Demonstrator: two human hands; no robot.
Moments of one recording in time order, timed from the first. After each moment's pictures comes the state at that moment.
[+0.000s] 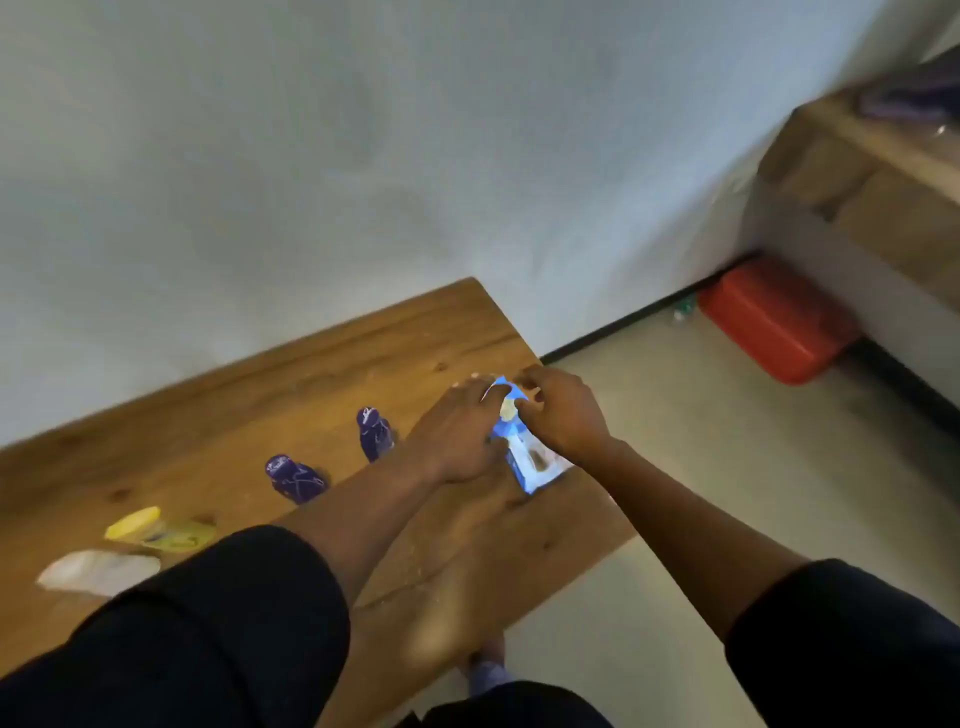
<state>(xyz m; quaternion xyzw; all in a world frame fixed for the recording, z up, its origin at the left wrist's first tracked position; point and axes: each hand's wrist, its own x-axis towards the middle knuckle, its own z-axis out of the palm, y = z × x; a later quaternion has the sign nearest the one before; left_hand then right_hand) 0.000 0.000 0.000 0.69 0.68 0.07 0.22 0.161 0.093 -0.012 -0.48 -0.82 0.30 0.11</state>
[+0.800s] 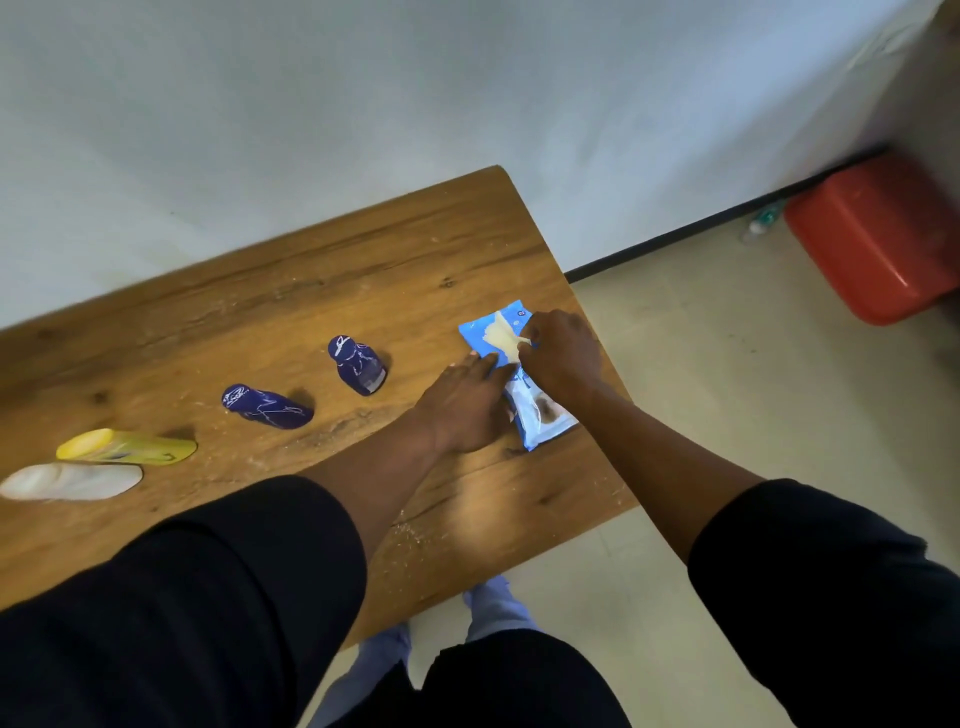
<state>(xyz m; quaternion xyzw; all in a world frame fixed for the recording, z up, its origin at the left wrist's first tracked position) 0.017 0.018 -0.083 0.62 0.71 -0.04 0.32 0.136 0.139 -0.091 -0.49 -0.84 0.25 0.02</state>
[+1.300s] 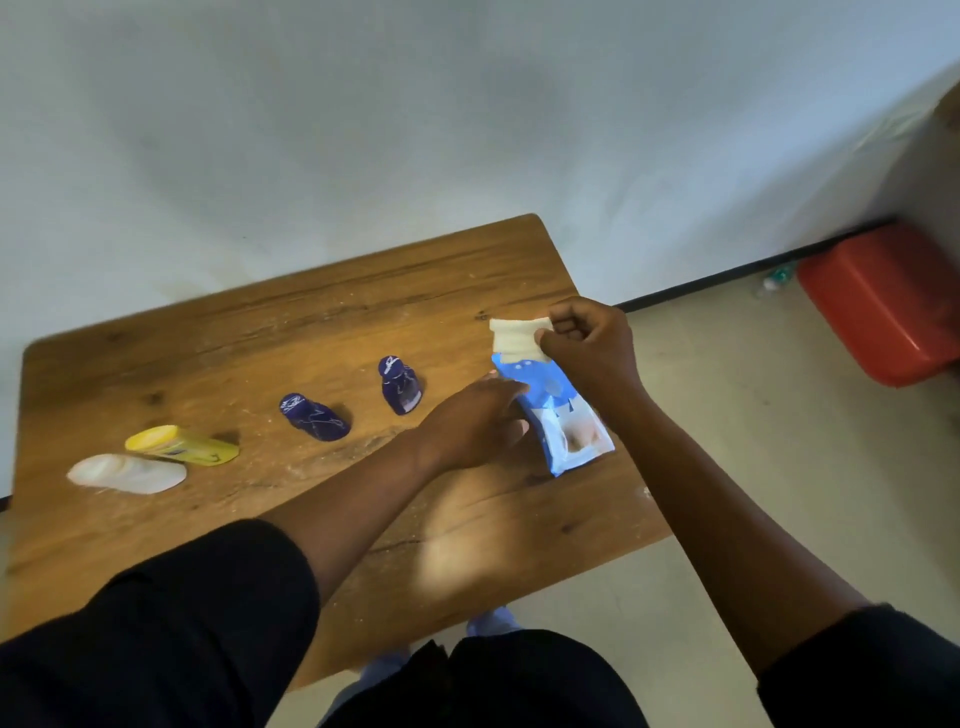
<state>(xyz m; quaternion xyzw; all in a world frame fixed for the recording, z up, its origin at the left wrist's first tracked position) -0.006 -0.011 -0.028 0.58 0.72 0.14 0.35 0.121 0.119 0.011 -0.47 -0.69 0.50 0.22</state>
